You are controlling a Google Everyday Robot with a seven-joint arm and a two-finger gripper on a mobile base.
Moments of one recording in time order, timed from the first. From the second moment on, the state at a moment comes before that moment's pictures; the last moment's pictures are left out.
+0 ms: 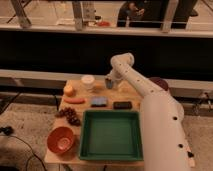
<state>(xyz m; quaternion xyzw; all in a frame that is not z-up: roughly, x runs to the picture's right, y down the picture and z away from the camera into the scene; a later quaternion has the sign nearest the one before) 0.068 -0.037 0.982 -0.19 -0.14 -0.30 0.92</state>
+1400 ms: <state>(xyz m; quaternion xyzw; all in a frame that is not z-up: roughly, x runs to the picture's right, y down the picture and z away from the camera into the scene) 0.072 -0.028 0.994 -0.20 -0.14 -0.30 0.92</state>
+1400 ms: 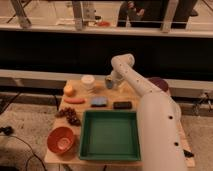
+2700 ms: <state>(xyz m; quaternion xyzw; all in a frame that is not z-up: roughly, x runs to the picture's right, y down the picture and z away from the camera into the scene) 0.056 -0.024 1.004 -0.20 -0.16 -0.29 0.92</state>
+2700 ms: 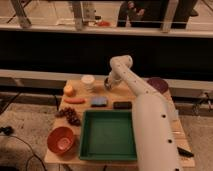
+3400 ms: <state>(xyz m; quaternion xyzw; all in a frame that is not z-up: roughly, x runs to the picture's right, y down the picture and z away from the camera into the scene) 0.069 -0.042 0.968 -0.18 -0.17 -0.29 0.93</state>
